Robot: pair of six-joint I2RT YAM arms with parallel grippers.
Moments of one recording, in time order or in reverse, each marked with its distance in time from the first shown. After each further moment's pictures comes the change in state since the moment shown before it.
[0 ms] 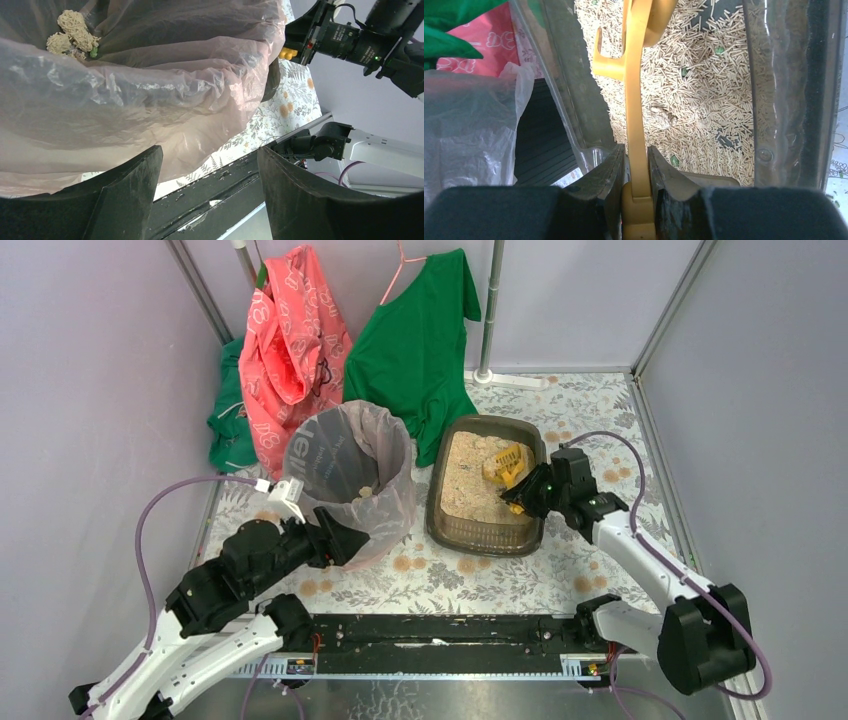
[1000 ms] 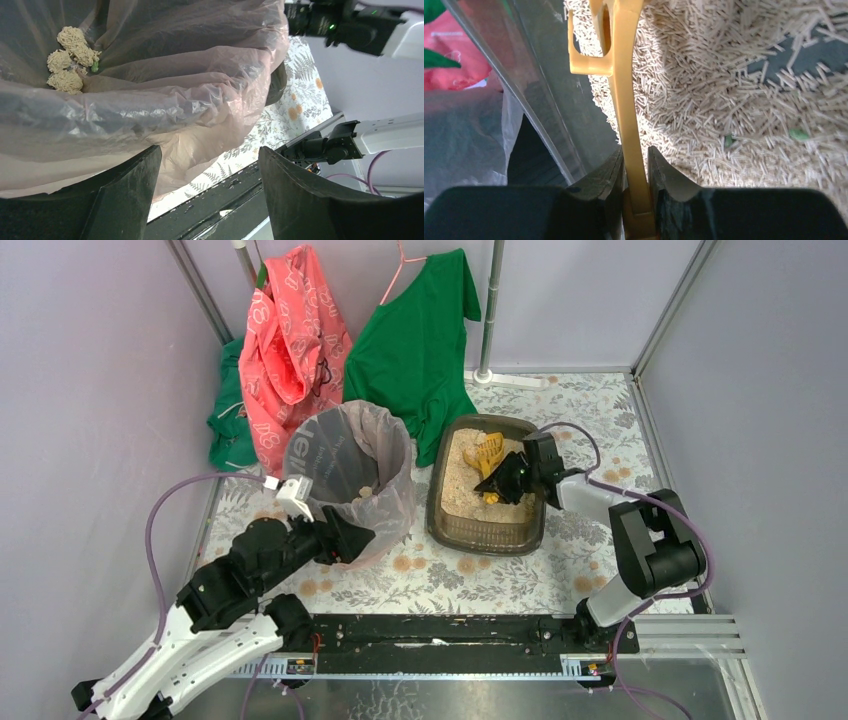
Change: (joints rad) left arm 0.000 0.025 -0.056 0.095 -0.004 0.063; right arm 0.003 0.513 0.206 0.153 -0.171 0.029
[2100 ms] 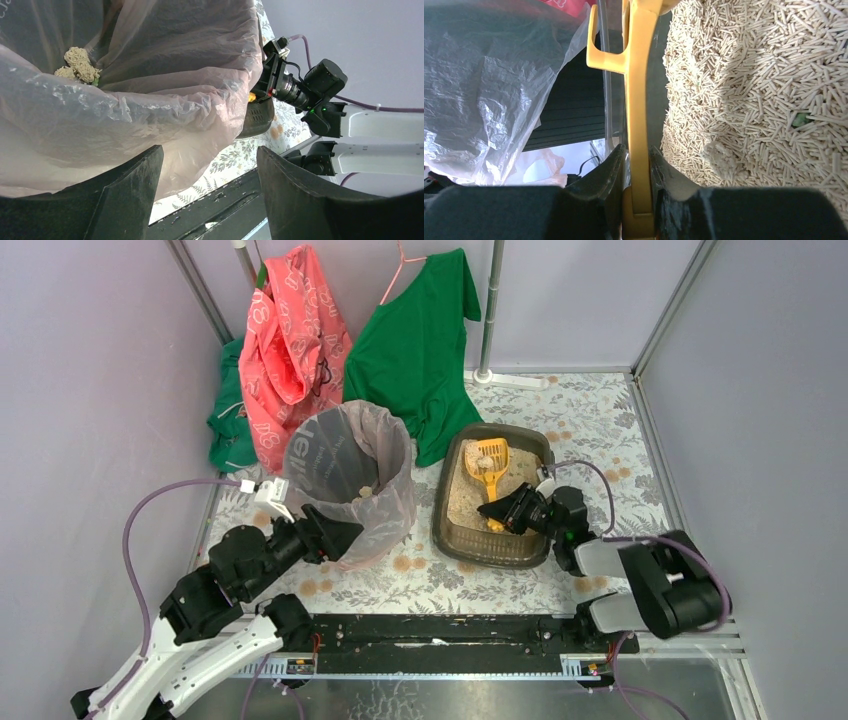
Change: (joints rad) left arm 0.000 -0.085 0.037 -0.012 -0.053 -0.042; right arm -0.004 -0.180 -0.630 1.013 -0.183 0.141
